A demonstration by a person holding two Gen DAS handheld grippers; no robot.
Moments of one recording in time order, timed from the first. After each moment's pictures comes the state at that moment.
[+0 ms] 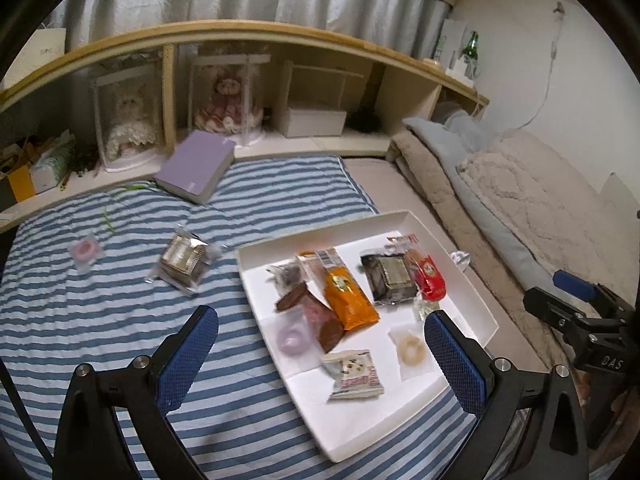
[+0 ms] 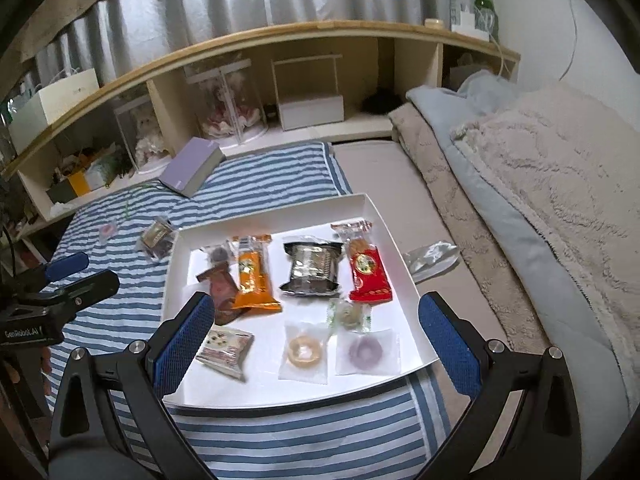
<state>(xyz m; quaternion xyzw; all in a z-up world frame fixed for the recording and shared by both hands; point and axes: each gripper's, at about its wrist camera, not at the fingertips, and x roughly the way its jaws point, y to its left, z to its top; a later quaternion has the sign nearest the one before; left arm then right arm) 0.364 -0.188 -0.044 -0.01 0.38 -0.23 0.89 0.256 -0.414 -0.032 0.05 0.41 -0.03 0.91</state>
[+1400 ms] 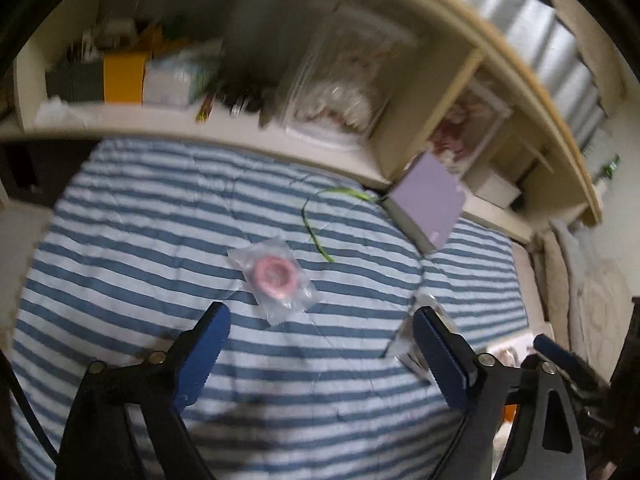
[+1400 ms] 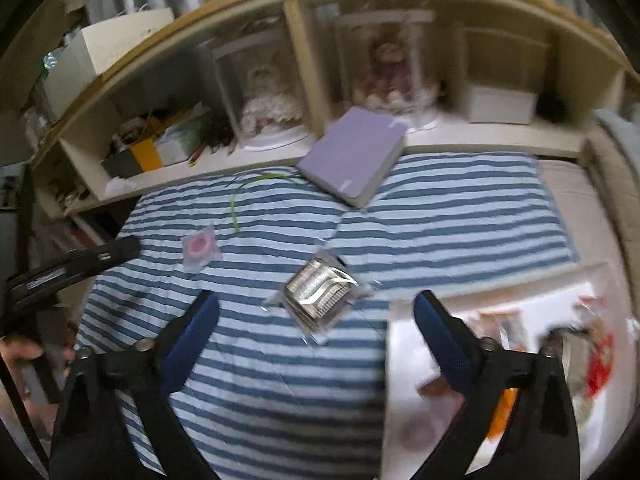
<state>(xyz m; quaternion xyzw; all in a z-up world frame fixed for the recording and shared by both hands) 0.552 0.037 -0.123 -0.17 0.45 -0.09 0.87 0.452 -0.192 -0.111 0.06 0.46 0.15 0.87</state>
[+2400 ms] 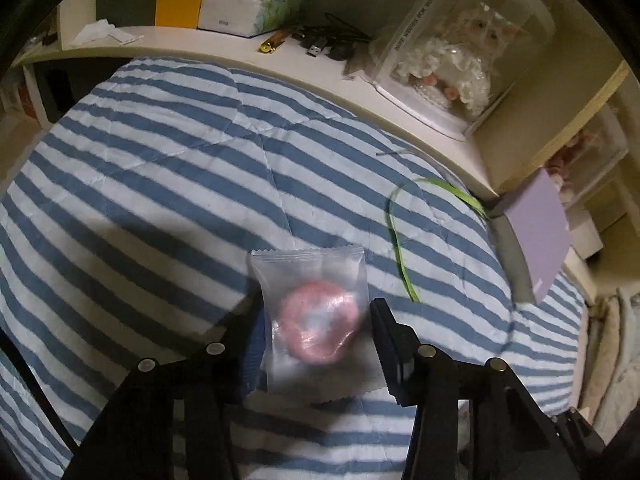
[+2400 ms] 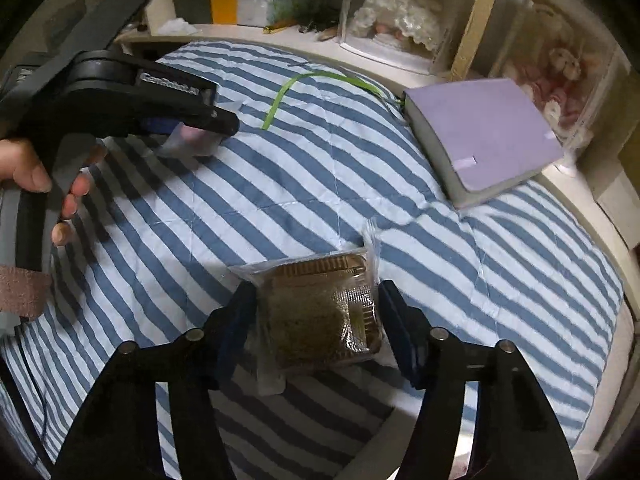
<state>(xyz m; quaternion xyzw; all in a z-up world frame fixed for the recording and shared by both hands) 0.637 0.019 -0.206 -0.23 0.48 0.05 0.84 0.498 -0.138 -0.200 -0.17 0.50 0.29 0.80</state>
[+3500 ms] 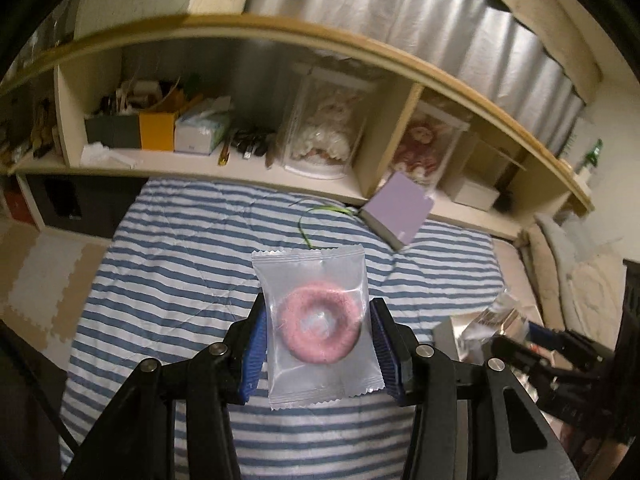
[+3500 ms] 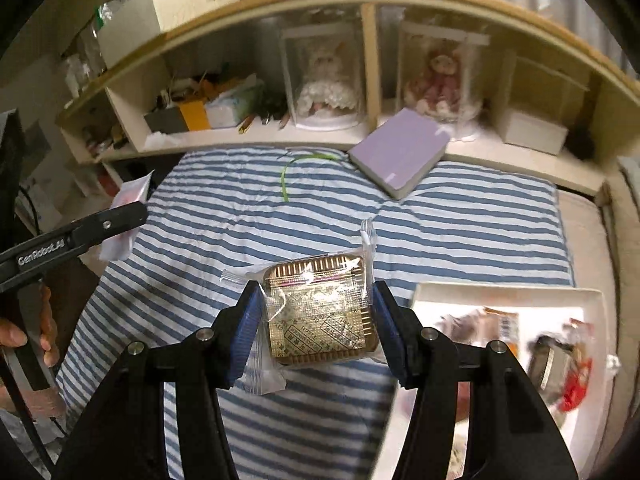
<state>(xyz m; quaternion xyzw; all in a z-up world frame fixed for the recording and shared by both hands) 0.395 0.021 -0.026 -0.11 0.38 -0.07 0.92 0.391 -0.181 -0.059 0.00 0.46 0.19 0.87</state>
